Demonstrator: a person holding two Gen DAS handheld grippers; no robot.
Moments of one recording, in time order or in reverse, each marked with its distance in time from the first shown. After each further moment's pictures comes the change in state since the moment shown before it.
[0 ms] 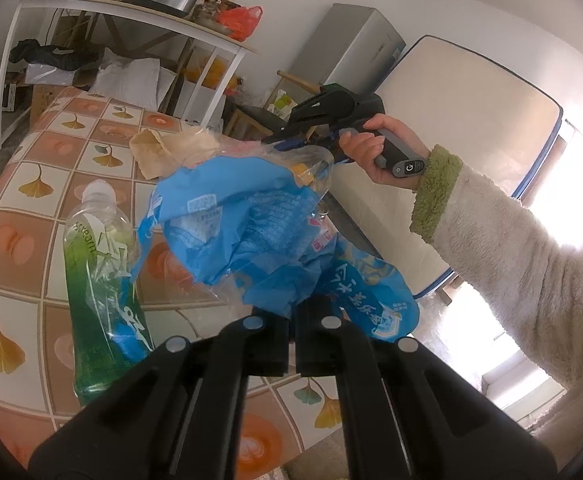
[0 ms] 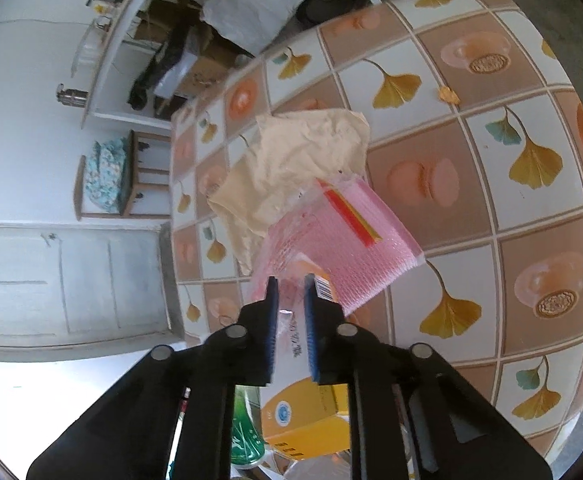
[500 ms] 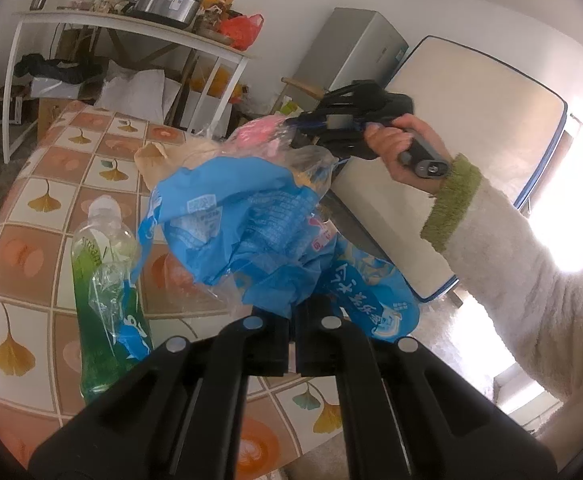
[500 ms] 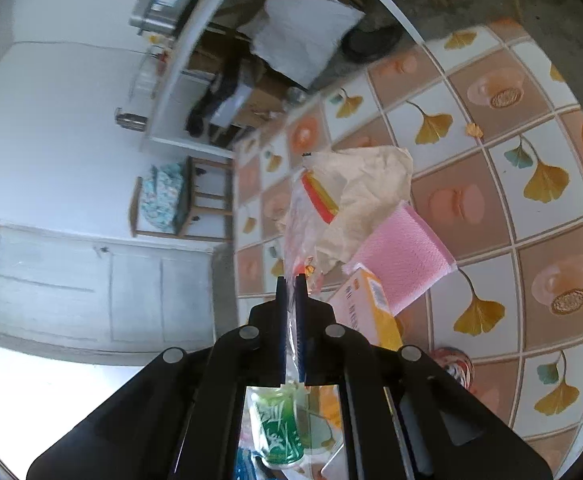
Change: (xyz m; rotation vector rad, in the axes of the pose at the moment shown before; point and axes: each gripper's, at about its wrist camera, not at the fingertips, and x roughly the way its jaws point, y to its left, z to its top) left arm -0.002 -0.007 0.007 0.038 -0.021 0.040; right arm -0.057 0.011 -0.019 -0.033 -0.121 0.204
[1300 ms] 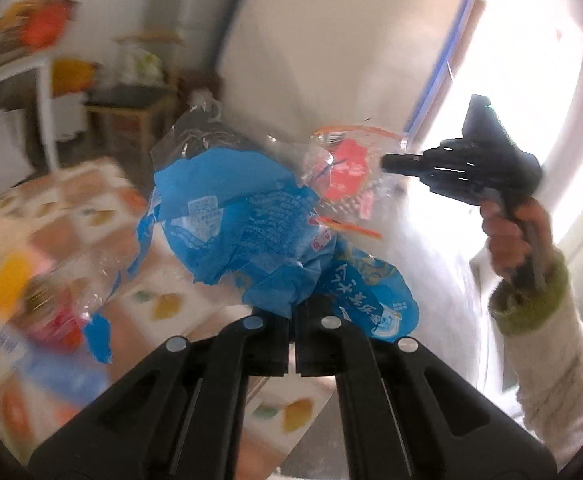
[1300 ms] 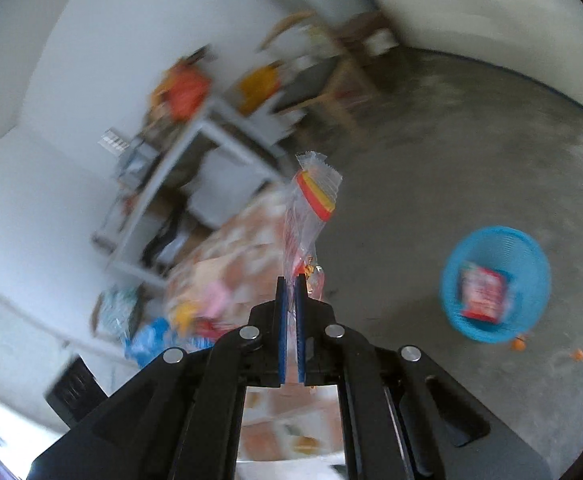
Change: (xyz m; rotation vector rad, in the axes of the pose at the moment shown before) left arm 0.211 -0.260 0.042 0.442 0.399 -0.267; right arm -0.372 -0.208 -0.228 0.102 -0.617 -0.237
